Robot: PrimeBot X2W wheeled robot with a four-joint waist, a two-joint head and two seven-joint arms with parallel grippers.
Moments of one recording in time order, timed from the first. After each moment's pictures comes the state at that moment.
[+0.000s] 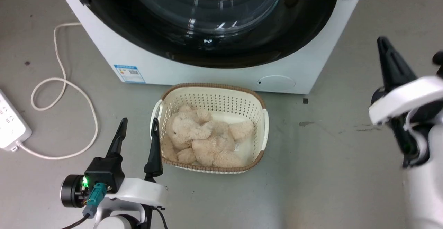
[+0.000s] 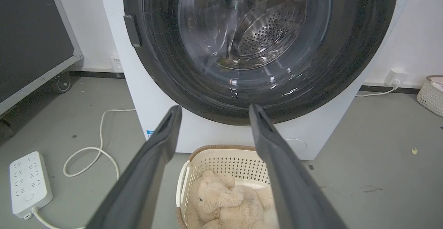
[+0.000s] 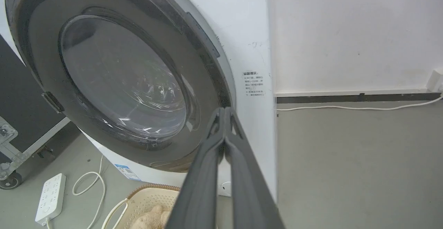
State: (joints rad) left arm -0.09 0.05 -0.08 -0.06 -0.09 0.06 -0.11; right arm -0.52 -0.13 -0.07 0.17 0.32 0.13 0.11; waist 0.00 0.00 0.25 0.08
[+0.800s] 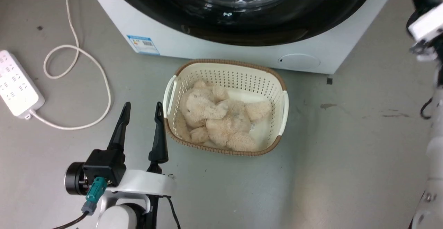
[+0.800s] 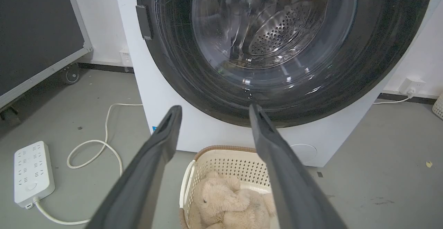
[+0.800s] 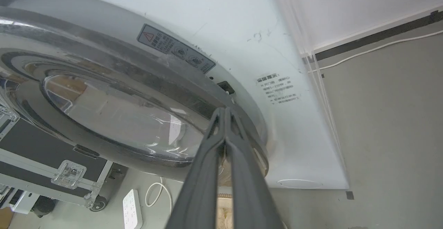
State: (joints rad) left arm -0.14 0.05 -0.12 -0.08 -0.15 0.09 -0.16; right arm -0.94 -0.12 -0.26 0.49 0.54 0.13 0.37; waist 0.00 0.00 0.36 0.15
